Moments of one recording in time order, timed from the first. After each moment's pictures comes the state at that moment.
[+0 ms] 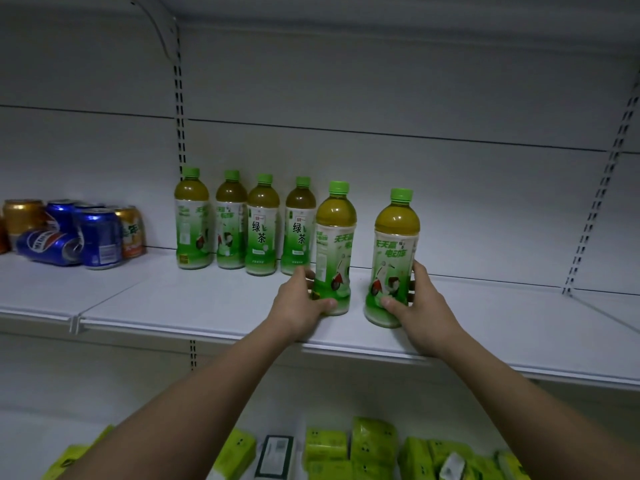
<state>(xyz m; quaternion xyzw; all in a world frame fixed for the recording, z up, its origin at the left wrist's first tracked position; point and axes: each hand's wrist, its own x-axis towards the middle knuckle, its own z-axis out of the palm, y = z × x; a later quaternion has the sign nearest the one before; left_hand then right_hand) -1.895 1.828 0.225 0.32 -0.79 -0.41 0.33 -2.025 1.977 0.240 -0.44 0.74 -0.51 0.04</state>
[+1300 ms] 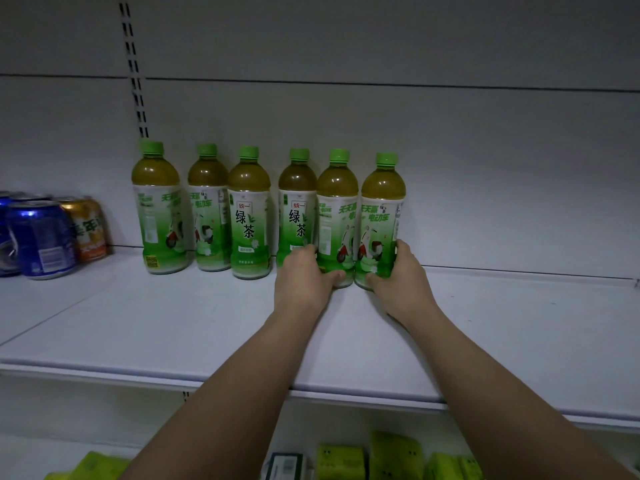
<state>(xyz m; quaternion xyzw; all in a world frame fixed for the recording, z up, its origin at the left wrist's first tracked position) -1.970 1.752 0.218 0.37 -0.81 -0.23 0.39 -2.086 1.840 0.213 -0.38 0.76 -0.52 -0.03</state>
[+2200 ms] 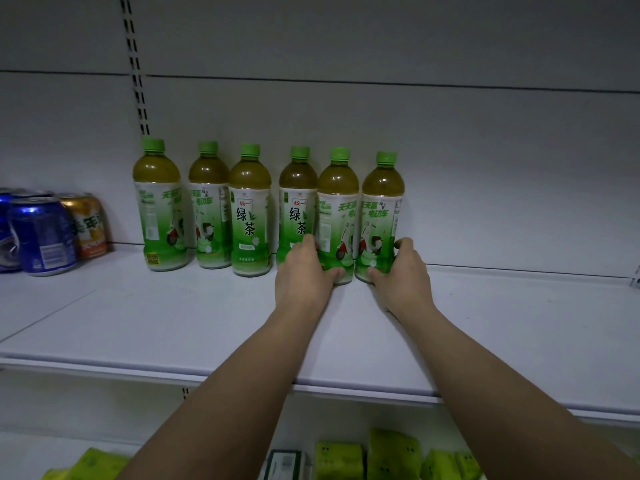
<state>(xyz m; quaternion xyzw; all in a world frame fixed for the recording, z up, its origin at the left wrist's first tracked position) -1.971 1.753 0.217 0.39 -0.80 -0.19 0.40 -2.092 1.833 0.210 -0.35 0.81 -0.47 -0.08</state>
